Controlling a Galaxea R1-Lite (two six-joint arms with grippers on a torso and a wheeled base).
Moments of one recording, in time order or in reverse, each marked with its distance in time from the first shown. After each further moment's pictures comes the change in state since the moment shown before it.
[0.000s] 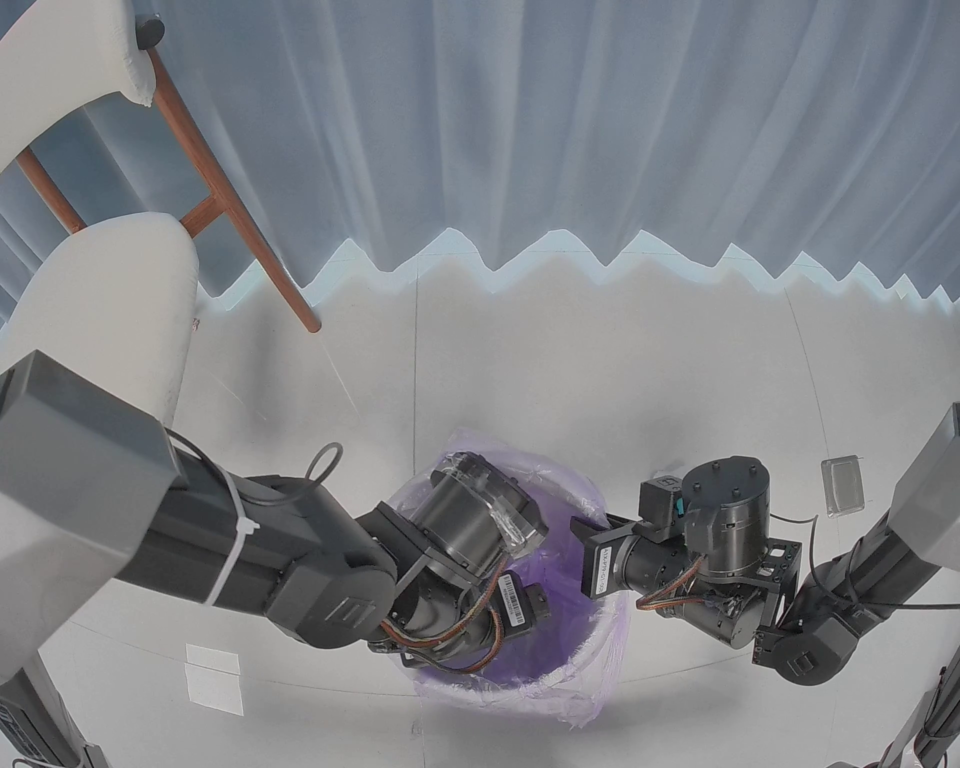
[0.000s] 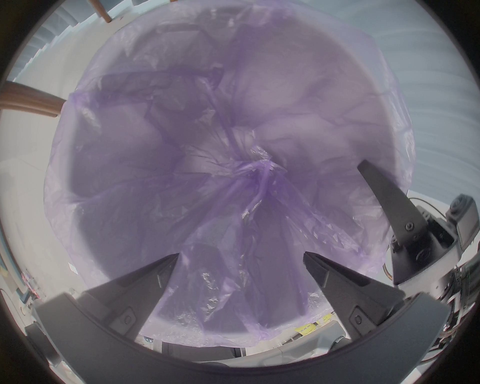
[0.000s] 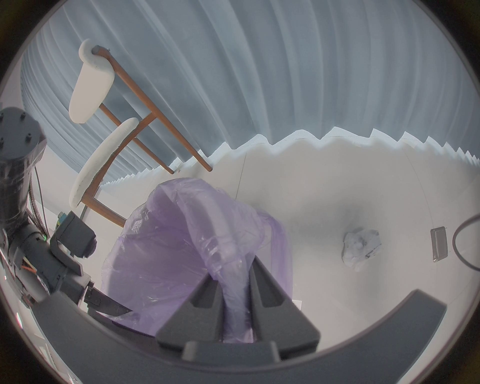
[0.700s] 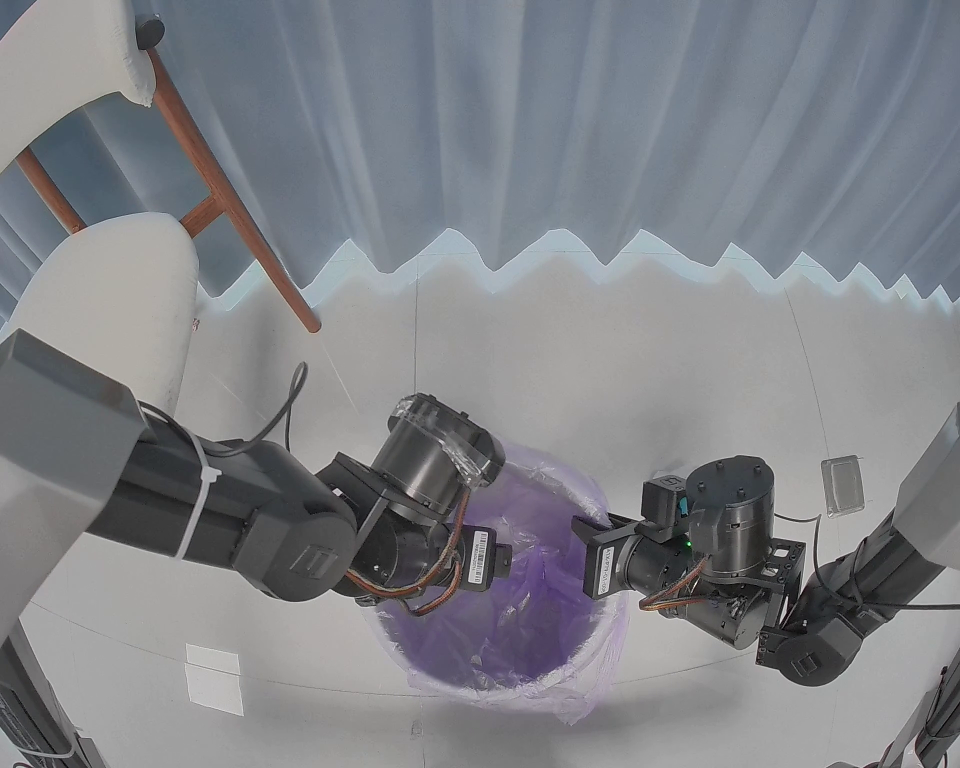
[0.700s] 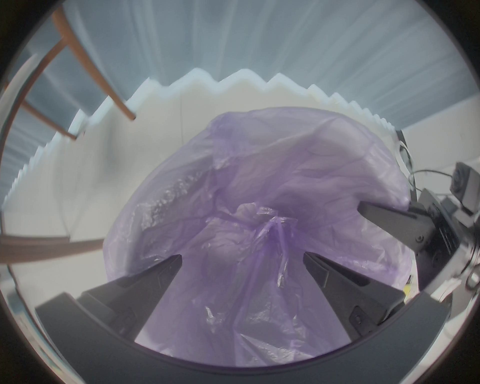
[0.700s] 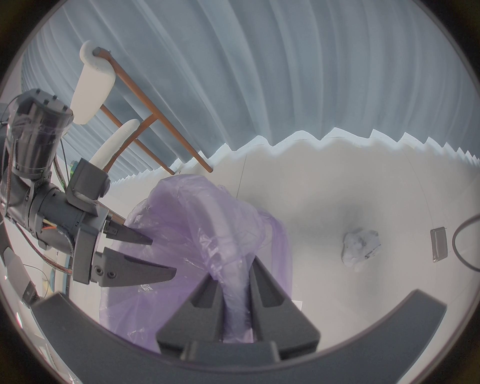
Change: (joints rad) left arm 0.091 -0.020 -0.021 -0.106 0.205 0.592; right arm 0.001 -0.010 0.009 -0.002 0.001 -0.002
